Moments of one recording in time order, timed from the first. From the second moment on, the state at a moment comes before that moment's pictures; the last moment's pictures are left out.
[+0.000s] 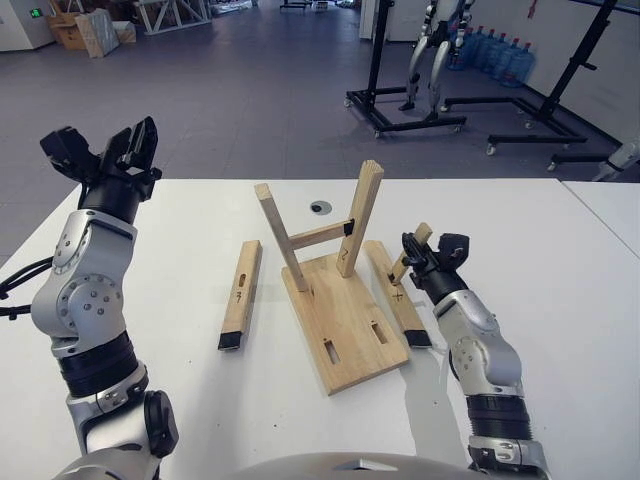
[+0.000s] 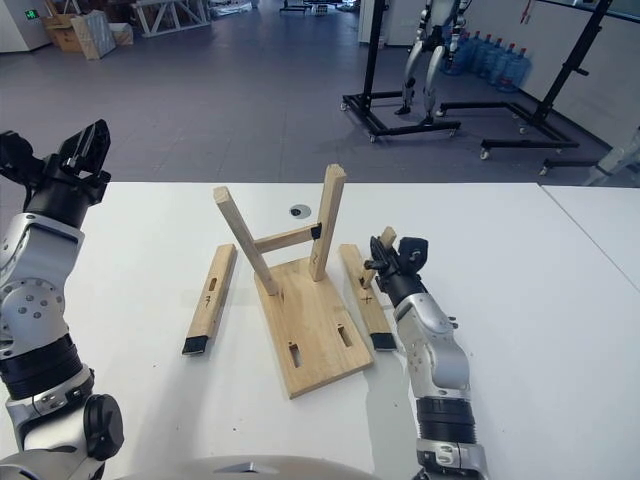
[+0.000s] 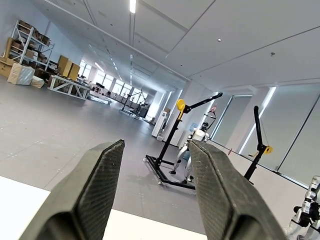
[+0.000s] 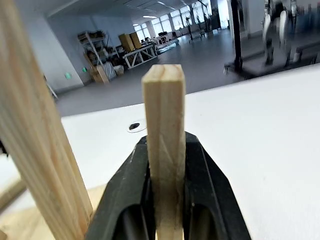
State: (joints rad) left arm -0.44 0.32 0.48 -0.32 -0.76 0.60 0.00; right arm -0.10 -0.17 -0.05 -0.02 0.24 0.17 0.21
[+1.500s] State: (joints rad) left arm -0.44 0.34 0.43 -0.30 -0.73 0.56 -0.03; right arm -0.68 -0.22 -0.14 -0.30 0.39 0.77 -0.26
